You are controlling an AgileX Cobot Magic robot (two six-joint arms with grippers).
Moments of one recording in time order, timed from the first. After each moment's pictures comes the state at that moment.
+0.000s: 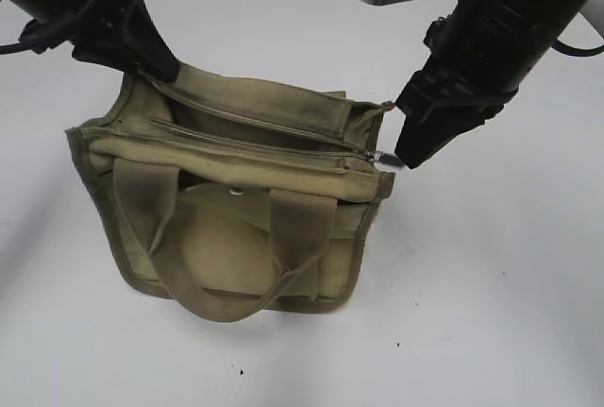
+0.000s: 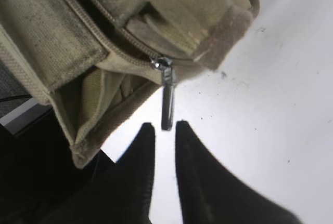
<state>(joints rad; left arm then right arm) -0.31 1.67 -1.42 -0.47 1.05 0.09 0.39 1.68 -1.35 0.35 1.15 -0.58</state>
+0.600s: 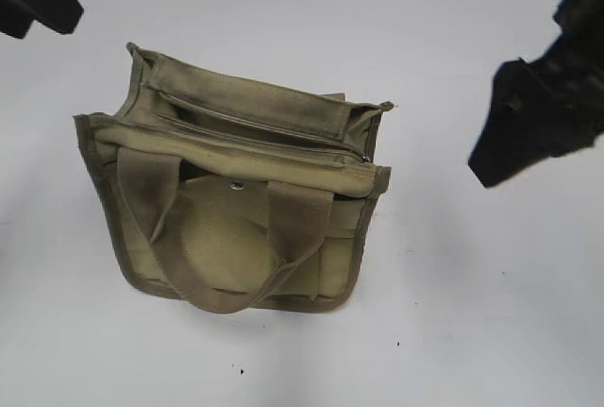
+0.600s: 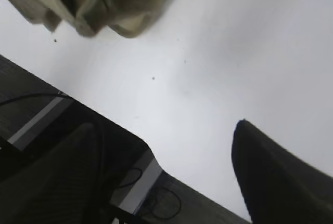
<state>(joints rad) -0.31 1.41 -1.42 -0.24 1.20 0.08 0.39 1.40 -1.22 0.24 1.21 -0.29</state>
